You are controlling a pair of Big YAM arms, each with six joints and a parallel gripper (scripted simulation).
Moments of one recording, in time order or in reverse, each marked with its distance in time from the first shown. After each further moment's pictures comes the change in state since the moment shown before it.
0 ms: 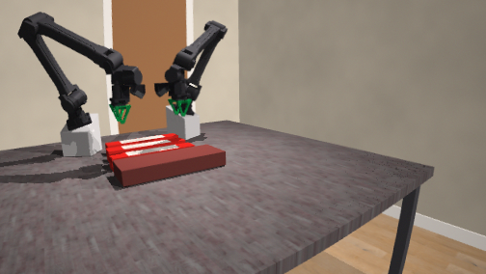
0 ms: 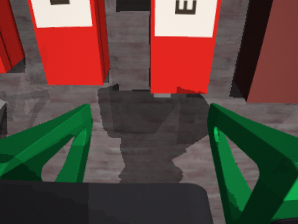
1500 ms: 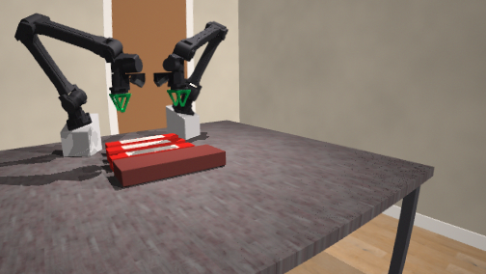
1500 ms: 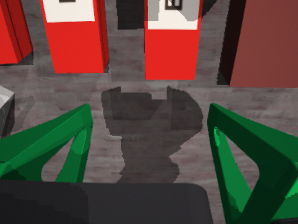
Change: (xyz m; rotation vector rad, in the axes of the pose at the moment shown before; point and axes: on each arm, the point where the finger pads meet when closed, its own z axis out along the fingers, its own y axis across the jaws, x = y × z) left arm -0.004 0.004 -0.043 -0.014 -0.012 -0.001; right arm -0.003 -0.004 -0.045 0.016 -0.012 0.002
